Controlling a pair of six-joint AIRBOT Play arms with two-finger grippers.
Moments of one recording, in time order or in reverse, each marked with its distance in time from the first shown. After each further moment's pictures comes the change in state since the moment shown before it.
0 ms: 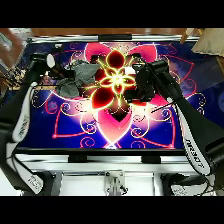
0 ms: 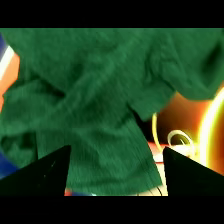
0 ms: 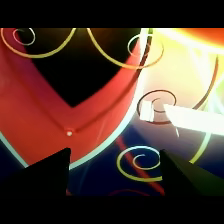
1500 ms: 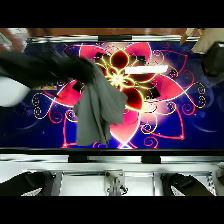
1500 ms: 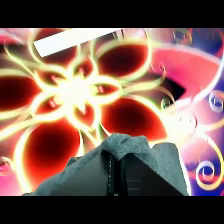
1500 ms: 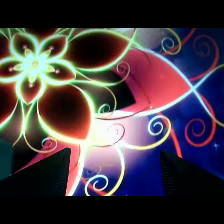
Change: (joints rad) left arm -0.561 0.776 -0.449 0.043 0.192 -0.153; right arm 0.000 0.621 0.270 -0.438 -0.248 0.061
